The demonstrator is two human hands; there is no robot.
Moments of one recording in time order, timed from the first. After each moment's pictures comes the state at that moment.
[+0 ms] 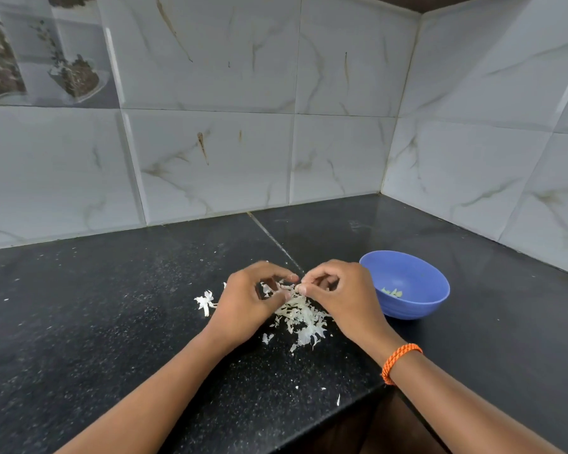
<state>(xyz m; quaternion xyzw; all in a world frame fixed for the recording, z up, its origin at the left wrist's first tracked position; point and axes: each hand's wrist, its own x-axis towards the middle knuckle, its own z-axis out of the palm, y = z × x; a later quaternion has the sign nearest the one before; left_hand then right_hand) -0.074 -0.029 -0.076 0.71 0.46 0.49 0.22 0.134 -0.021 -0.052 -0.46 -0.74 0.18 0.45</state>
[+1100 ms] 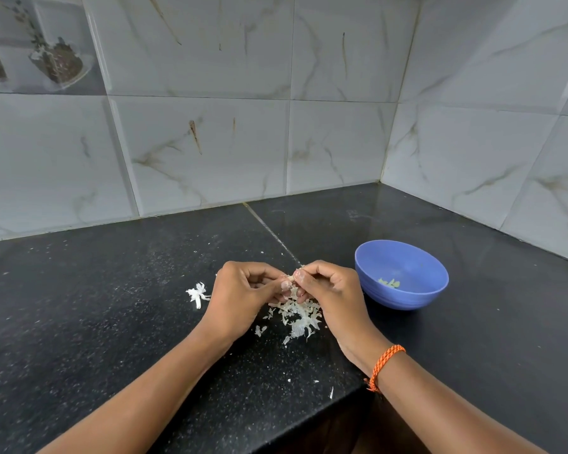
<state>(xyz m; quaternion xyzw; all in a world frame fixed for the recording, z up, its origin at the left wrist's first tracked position) -0.060 -0.037 -0.077 0.61 0.44 0.54 0.37 0.127 -0.017 -0.082 -0.35 -0.63 0.43 0.54</state>
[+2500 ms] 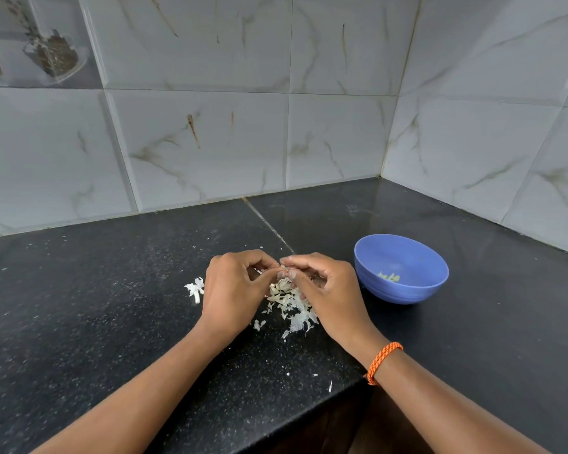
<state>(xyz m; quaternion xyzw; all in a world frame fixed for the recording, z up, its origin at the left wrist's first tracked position) -0.060 -0.038 -0.071 0.65 0.53 0.52 0.14 0.125 -0.016 -0.084 -0.38 -0.70 0.31 0.52</state>
